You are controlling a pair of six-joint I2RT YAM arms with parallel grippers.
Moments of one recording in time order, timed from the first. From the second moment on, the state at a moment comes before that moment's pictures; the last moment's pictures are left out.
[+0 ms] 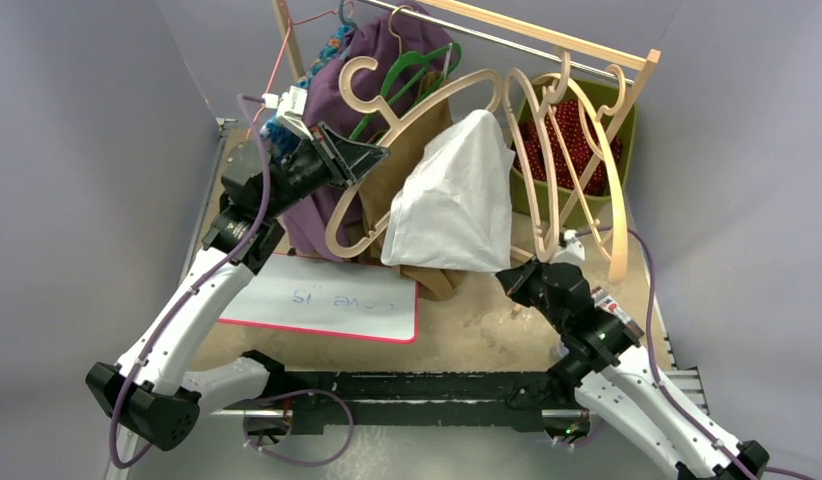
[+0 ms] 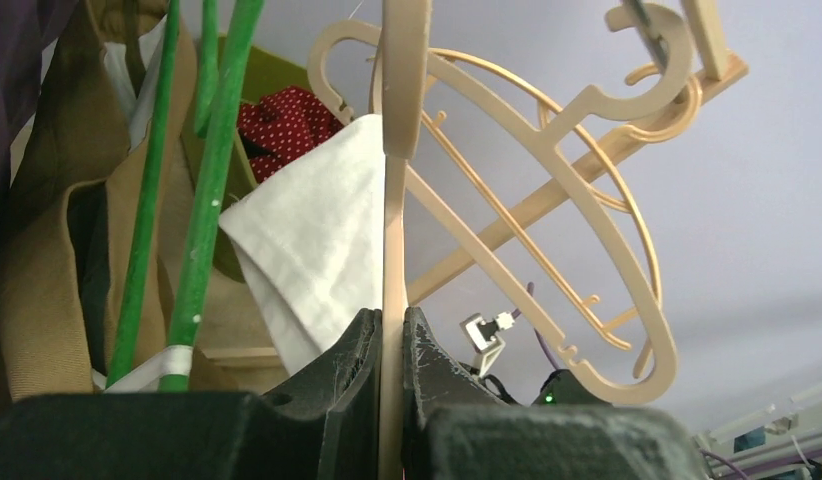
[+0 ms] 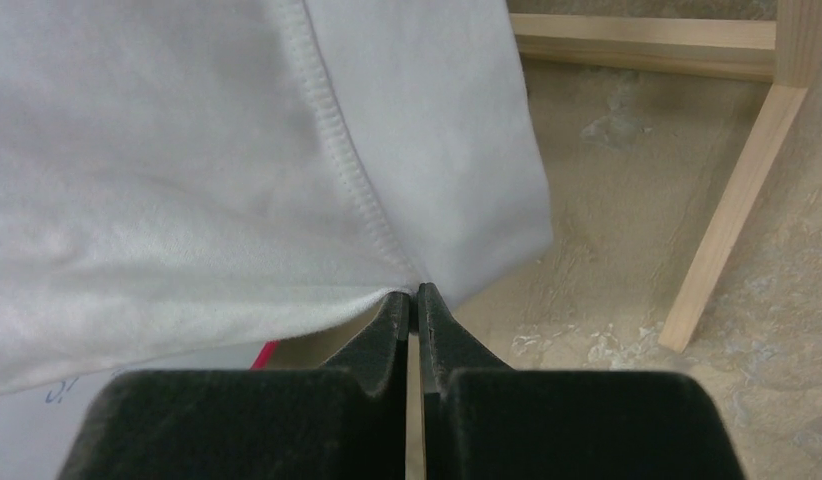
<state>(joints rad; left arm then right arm) -0.45 1.12 1.19 0.05 0.40 -0.81 0.60 0.50 0.47 -0.46 0.26 0.91</state>
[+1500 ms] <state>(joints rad) -0.45 0.93 1.20 -0.05 0.30 -0.58 0.56 0.54 0.81 -0.70 0.68 0.90</state>
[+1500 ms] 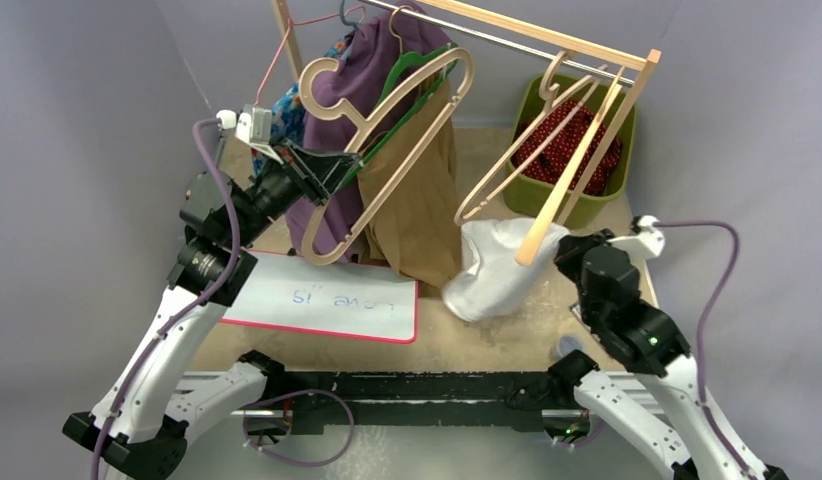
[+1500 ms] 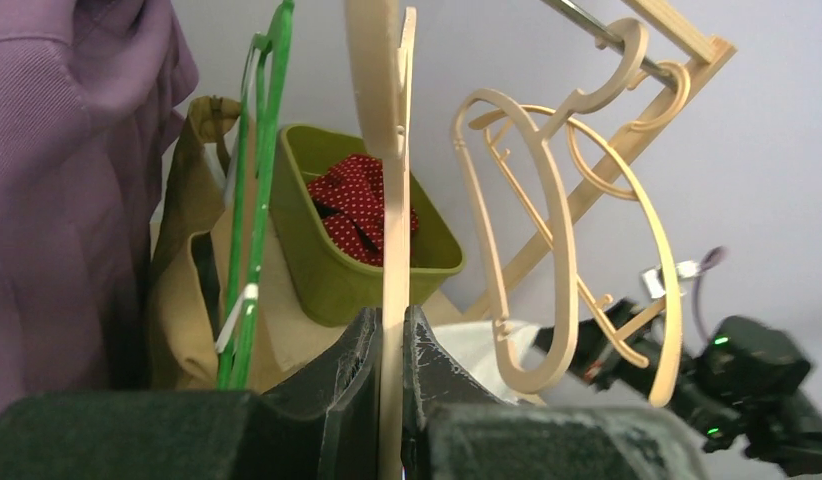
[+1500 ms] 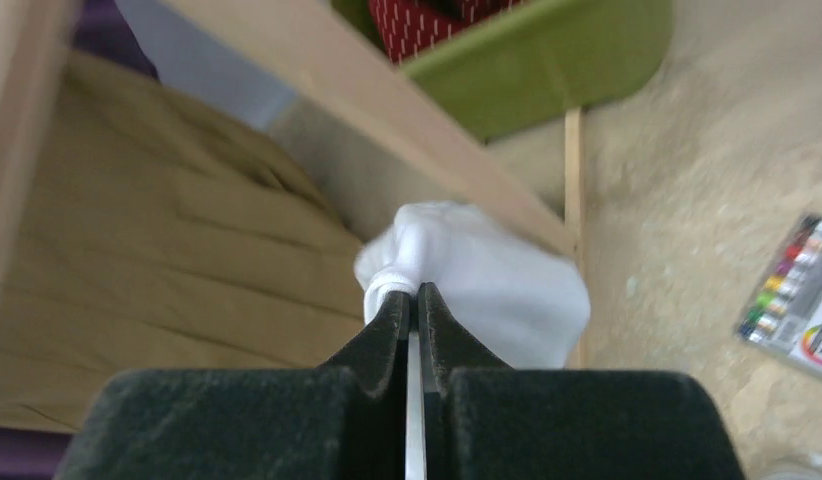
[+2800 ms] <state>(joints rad) -0.54 0.78 0.99 -0.10 0.13 -0.40 0.02 0.84 1.01 -0.51 0.57 0.50</state>
